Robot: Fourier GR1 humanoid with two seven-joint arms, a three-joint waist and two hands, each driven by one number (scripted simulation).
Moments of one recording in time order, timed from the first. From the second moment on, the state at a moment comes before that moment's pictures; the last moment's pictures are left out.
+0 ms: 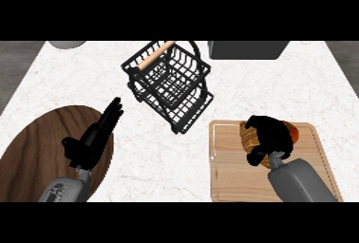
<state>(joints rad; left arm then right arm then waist) -0.13 0.19 -0.15 -1.34 0.11 -0.03 -0.10 -0.28 -0.26 0.33 -1.30 0.86 0.13 0.63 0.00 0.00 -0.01</state>
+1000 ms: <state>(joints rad) -0.07 0.18 -0.10 -1.38 0.08 -0.05 -0.09 0.15 -0.09 0.42 -1.86 1.22 -0.05 1.02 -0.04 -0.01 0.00</state>
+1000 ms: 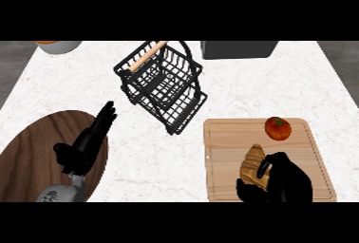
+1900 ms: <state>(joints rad) -0.13 0.15 -0.12 -1.36 0.06 -0.06 -0.08 -0.33 -0.01 0.57 -2.17 1.37 0.06 1.21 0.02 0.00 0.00</state>
